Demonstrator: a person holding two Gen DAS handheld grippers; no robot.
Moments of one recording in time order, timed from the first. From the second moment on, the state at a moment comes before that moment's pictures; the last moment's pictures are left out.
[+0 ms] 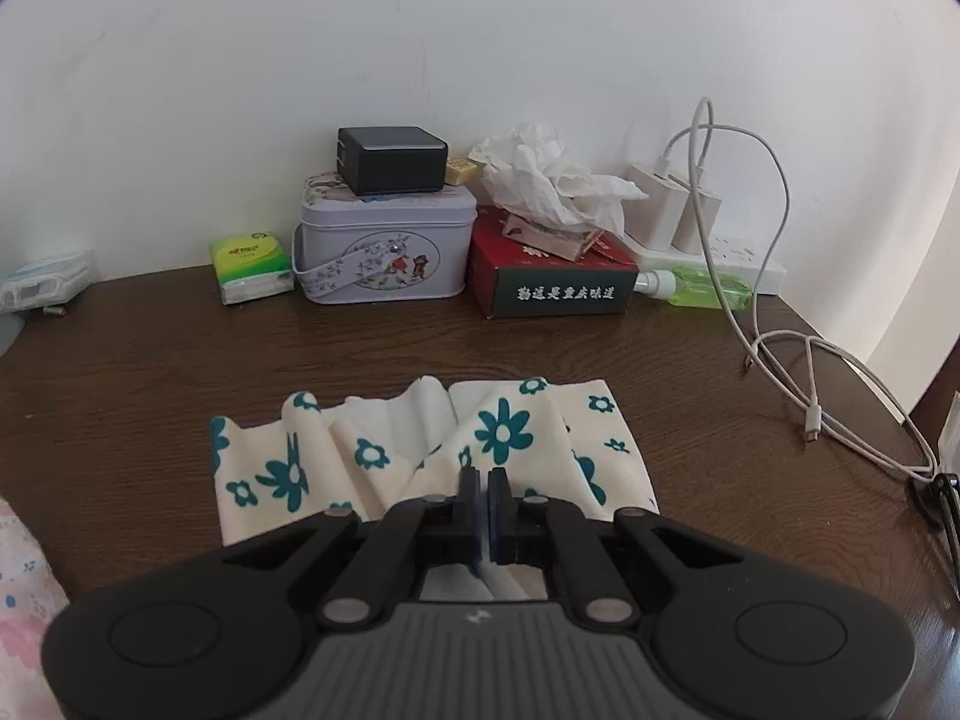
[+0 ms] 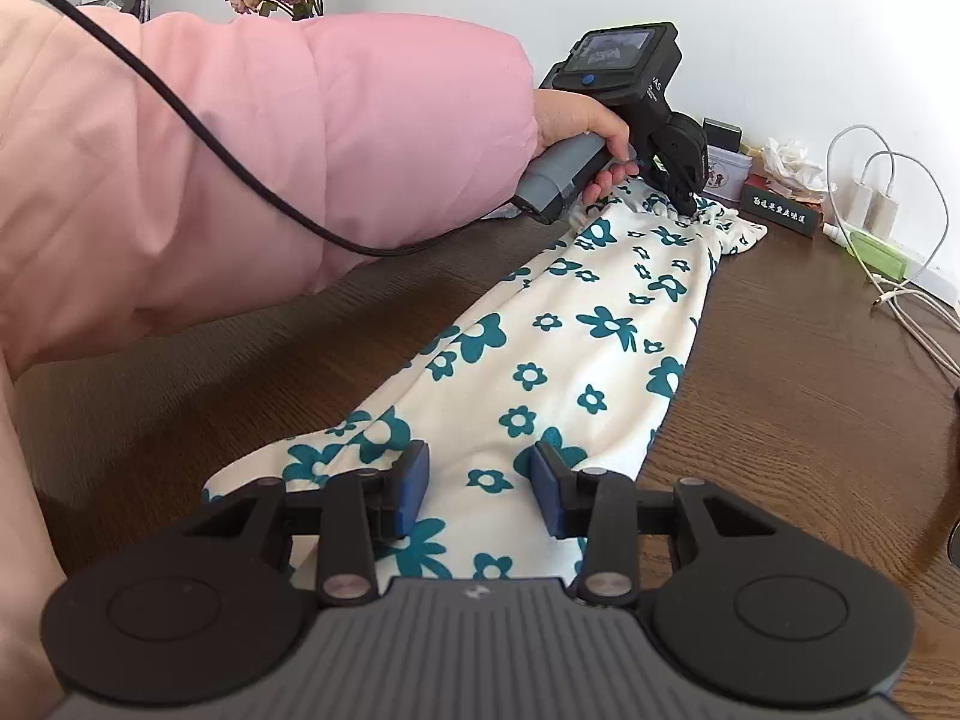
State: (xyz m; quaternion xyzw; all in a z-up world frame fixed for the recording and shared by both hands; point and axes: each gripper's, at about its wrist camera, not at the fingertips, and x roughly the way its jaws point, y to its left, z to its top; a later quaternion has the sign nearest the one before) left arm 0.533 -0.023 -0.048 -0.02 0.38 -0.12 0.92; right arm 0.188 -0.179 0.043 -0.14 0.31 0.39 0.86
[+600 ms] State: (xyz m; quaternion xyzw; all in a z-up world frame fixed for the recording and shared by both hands) left arm 0.427 0.065 0.007 -0.16 0.45 -0.11 0.87; right arm 0.193 -0.185 0.044 -0.14 0.30 0.39 0.86
